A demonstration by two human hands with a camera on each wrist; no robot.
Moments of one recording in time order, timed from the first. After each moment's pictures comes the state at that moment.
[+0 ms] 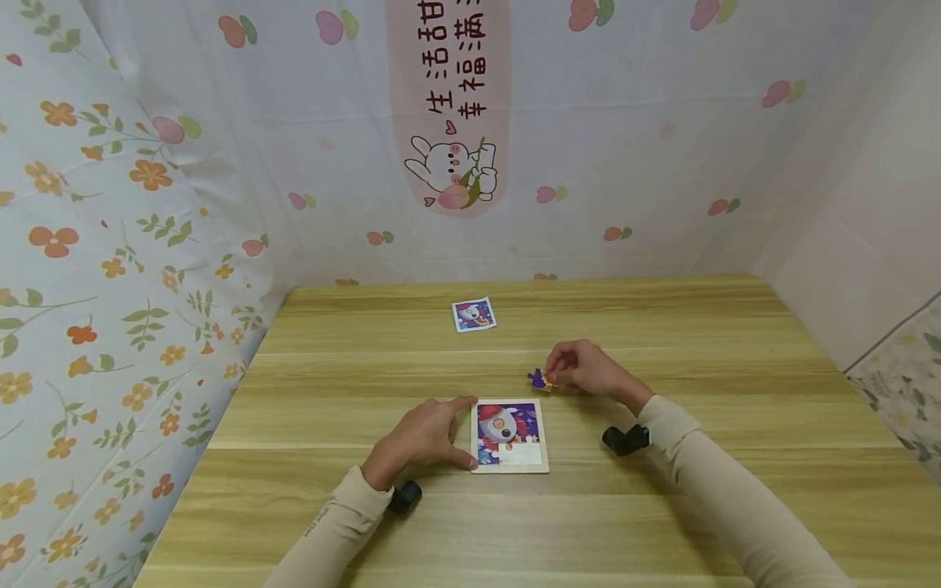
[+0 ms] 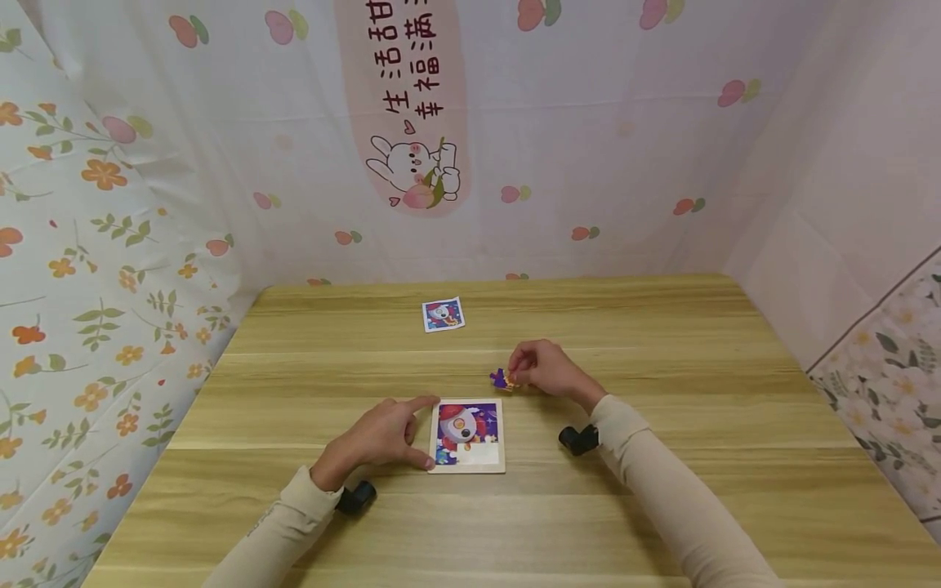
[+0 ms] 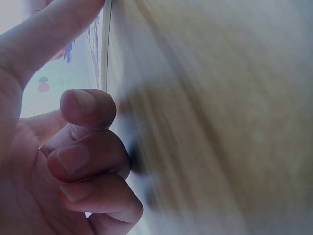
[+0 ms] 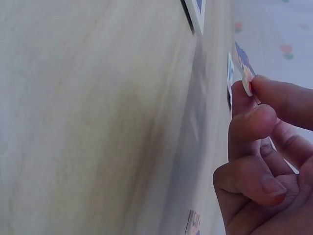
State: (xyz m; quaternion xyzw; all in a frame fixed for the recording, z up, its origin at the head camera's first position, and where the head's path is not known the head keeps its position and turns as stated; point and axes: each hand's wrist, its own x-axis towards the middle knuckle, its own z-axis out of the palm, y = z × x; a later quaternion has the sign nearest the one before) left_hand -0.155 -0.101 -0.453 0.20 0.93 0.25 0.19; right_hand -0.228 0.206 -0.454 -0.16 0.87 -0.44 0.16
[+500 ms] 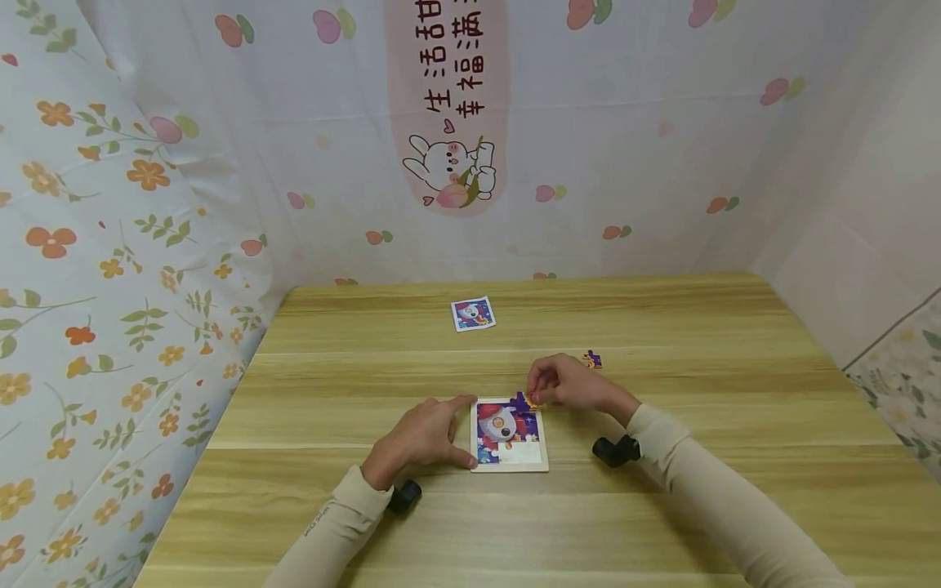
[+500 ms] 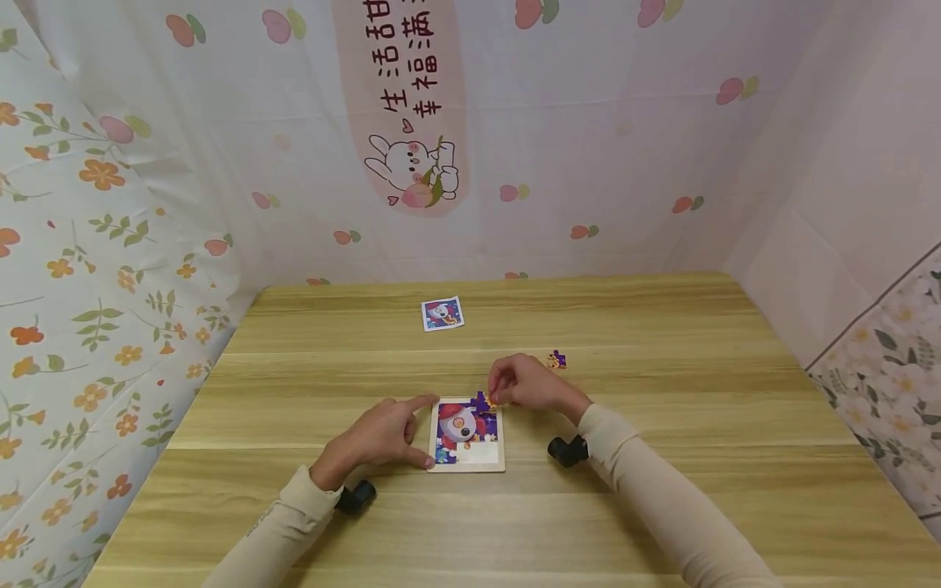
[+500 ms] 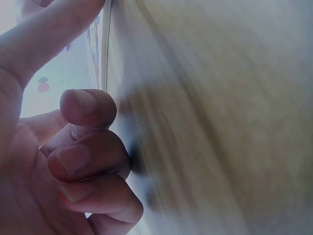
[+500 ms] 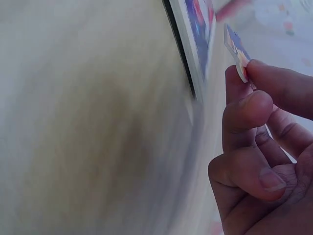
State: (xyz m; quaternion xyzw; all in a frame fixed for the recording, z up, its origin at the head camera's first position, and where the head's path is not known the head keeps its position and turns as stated) left_hand -0.155 -0.101 -0.453 0.20 0.93 0.25 0.19; right_hand -0.211 0.182 -0.449 -0.23 0.84 -0.44 0.23
